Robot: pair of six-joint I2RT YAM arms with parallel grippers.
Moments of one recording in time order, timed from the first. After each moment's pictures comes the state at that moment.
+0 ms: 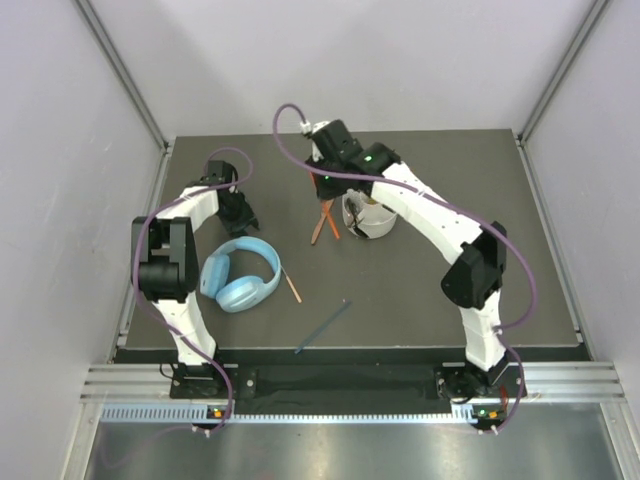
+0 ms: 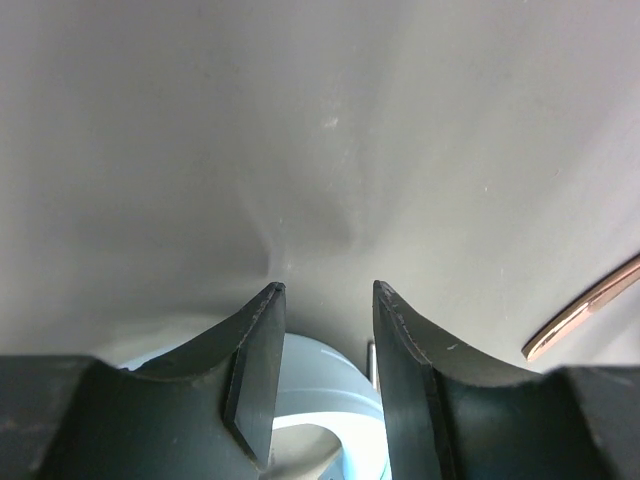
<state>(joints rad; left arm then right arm) -0.03 1.91 1.33 -0.58 0.13 -0.55 0.78 2.04 2.12 -0.89 0.09 0.25</state>
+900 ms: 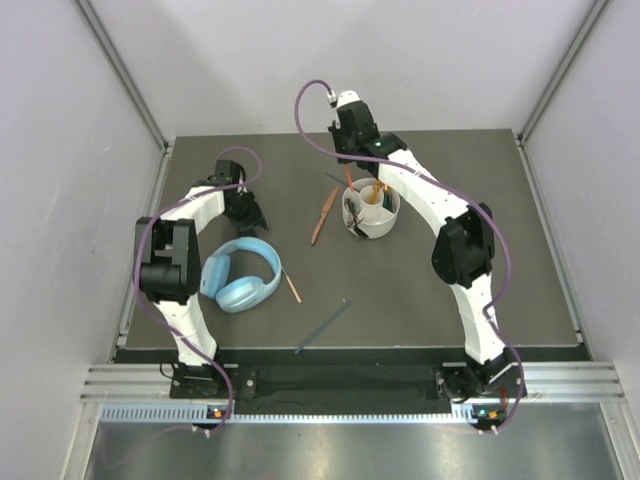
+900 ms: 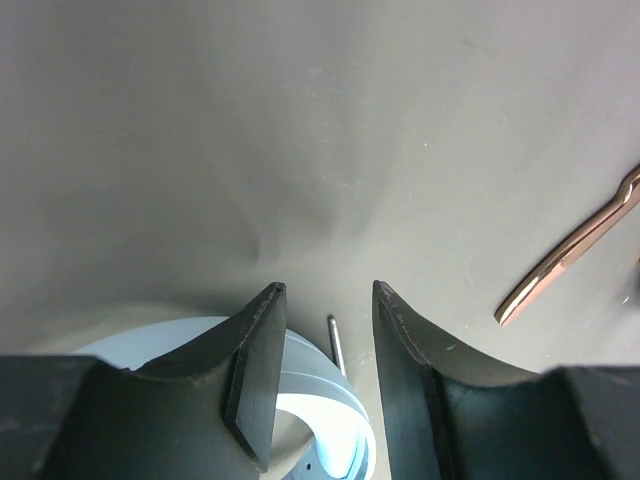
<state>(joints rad) -0.08 1.89 1.33 -0.58 0.18 -0.54 0.59 2.19 2.16 -0.53 0.22 0.10</state>
